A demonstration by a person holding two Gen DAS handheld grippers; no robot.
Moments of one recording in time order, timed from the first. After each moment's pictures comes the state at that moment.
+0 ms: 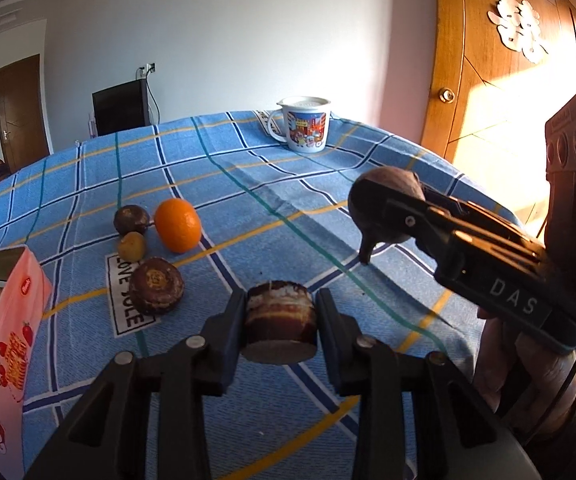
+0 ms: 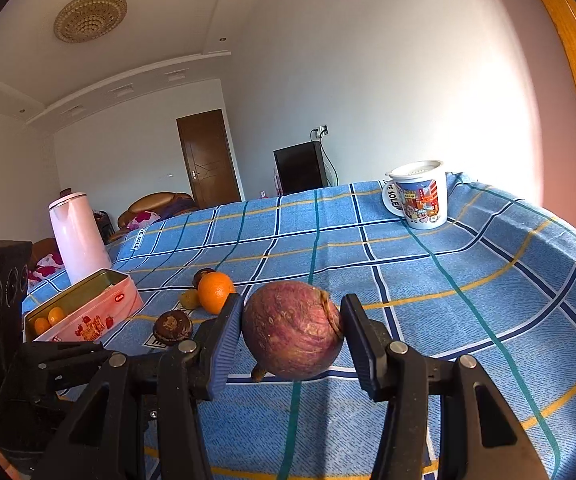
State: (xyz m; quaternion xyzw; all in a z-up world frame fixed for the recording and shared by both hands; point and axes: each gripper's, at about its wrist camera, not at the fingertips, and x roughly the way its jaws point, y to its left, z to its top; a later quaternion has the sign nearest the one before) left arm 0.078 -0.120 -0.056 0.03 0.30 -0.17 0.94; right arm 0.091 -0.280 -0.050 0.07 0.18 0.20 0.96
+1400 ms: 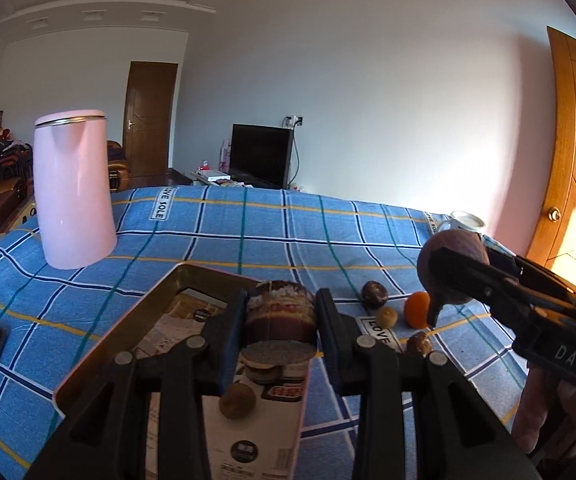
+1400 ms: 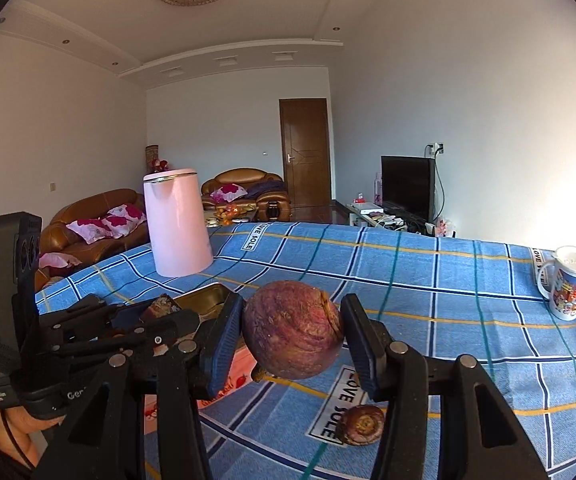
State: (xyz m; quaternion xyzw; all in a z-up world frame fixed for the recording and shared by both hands) left arm 0.054 0.082 -0.015 -0.09 0.20 0.04 0.97; right arm 0.102 -0.102 0.013 -0.03 0.16 0.37 0.91
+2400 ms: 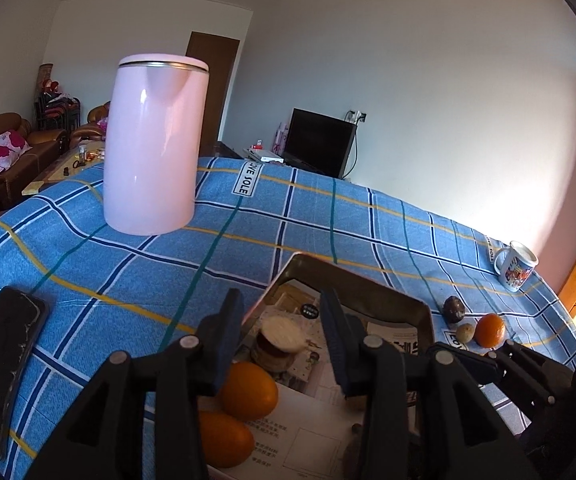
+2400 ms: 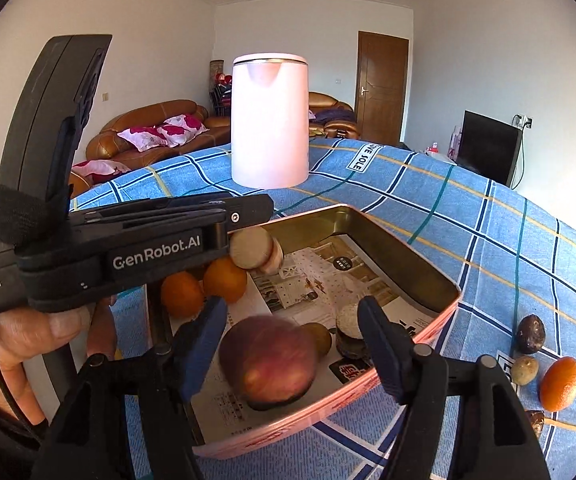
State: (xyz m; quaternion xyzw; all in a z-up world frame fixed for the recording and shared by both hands) left arm 0.052 0.159 -0.033 -0.15 0.22 0.11 0.96; right arm 0.086 0.024 -0.042 -0.14 0.25 0.46 0.84
